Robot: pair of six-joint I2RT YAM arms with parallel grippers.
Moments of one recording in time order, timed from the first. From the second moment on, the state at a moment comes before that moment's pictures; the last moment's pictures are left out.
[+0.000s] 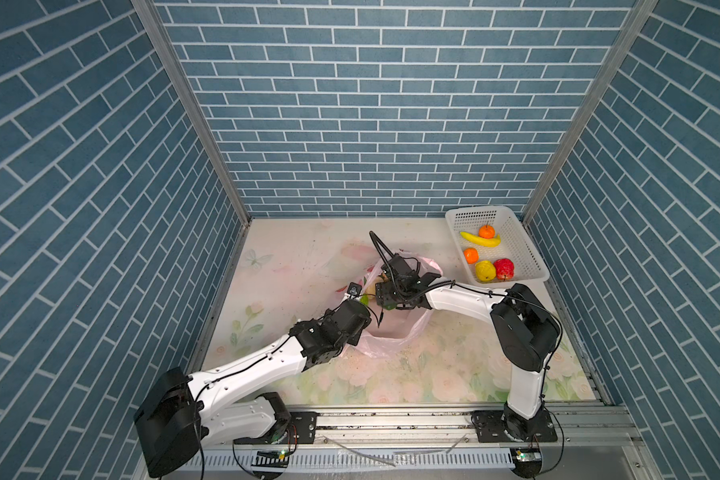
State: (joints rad) left arm -0.90 1.15 0.72 -0.47 -0.46 -0.37; right arm 0.84 1.91 1.29 -0.35 0.13 0.58
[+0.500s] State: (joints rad) left arm -0.90 1.15 0.72 -0.47 -0.45 -0.37; right arm 0.84 1.95 1.29 -0.33 0.15 0.63
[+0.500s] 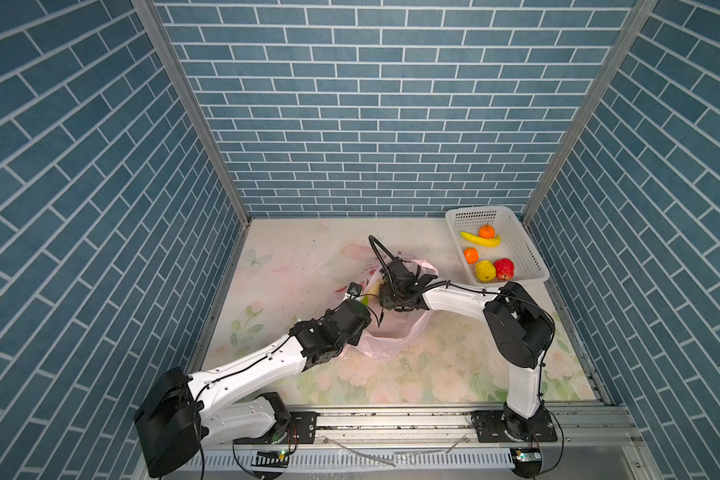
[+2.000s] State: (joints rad) left arm -0.90 1.15 0.72 -0.47 -0.47 -0.34; right arm 0.53 1.43 1.68 -0.73 0.01 0.34
